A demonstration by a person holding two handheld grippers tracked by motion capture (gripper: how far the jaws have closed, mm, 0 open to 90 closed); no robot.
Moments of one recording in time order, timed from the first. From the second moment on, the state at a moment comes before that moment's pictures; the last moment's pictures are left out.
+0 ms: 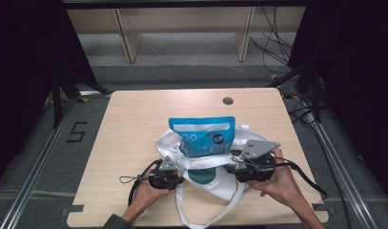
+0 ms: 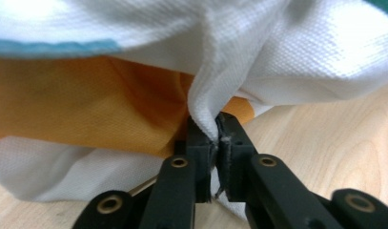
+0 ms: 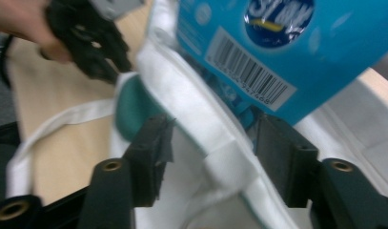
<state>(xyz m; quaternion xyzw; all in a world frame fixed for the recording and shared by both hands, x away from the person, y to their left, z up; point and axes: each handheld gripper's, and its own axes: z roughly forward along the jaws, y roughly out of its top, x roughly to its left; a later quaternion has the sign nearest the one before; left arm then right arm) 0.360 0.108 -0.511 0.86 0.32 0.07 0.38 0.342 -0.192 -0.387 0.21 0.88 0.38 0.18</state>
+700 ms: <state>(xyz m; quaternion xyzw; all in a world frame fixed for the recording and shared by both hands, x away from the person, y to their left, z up) 0.362 0.132 -0.392 0.80 0.32 0.13 0.49 0.352 -0.186 -0.425 0.19 0.91 0.32 0.20</state>
